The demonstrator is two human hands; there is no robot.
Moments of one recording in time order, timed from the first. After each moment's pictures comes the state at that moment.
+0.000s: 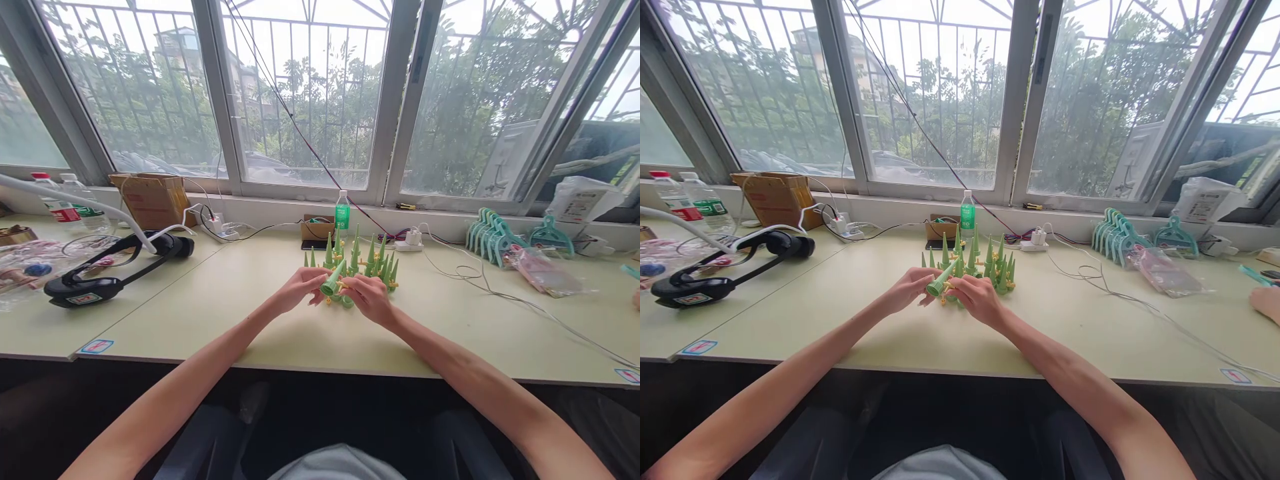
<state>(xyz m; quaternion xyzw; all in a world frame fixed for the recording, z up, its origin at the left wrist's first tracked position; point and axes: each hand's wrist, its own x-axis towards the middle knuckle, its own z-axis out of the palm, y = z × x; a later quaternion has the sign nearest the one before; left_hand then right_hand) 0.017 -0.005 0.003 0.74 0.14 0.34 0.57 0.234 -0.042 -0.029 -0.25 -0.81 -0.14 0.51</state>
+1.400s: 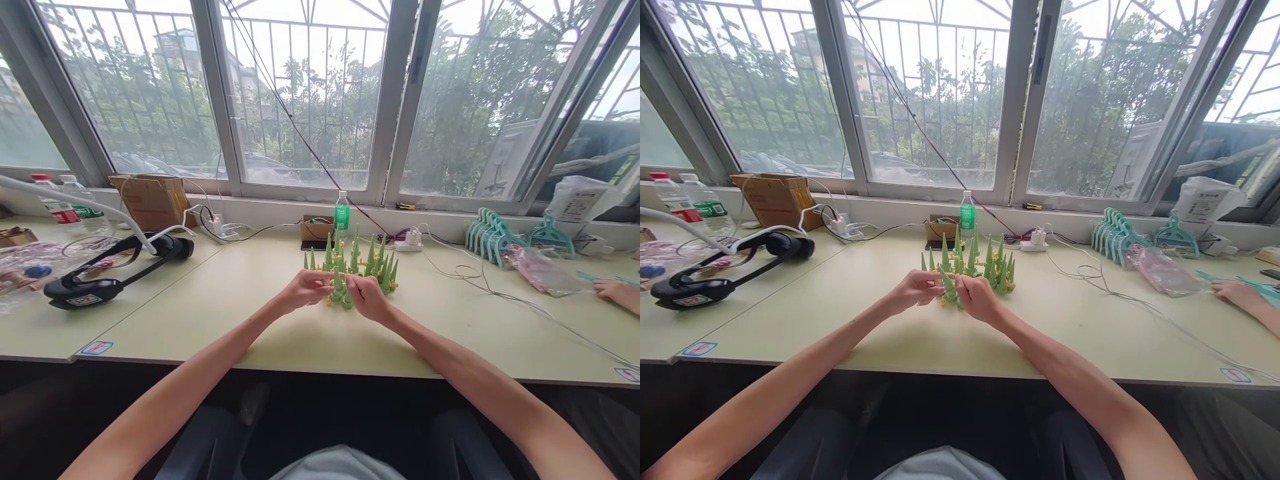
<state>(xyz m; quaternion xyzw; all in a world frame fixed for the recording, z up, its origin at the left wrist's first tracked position) 0.022 -0.006 0.000 0.74 0.16 0.35 0.55 0.225 -0.037 -0.030 -0.36 -0.79 0.01 0.49</state>
